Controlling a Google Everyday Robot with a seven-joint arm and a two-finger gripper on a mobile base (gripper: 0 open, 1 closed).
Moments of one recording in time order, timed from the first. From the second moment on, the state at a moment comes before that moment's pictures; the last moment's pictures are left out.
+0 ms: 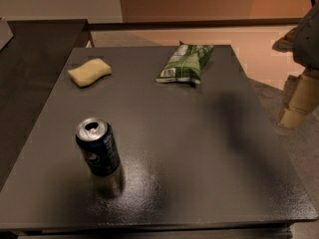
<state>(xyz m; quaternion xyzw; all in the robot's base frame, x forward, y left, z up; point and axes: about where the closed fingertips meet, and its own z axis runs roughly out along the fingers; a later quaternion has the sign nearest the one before) 0.438 -0.217 0.976 -0.60 0.78 -0.03 0.16</state>
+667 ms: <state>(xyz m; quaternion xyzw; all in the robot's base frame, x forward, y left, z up) 0.441 -0.213 0.981 -0.61 0.78 -0.03 0.17</state>
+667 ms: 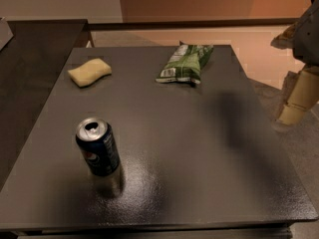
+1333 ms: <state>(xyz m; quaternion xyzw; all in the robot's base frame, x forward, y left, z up) 0.479 -0.173 1.002 -0.62 0.75 -0.01 0.23</state>
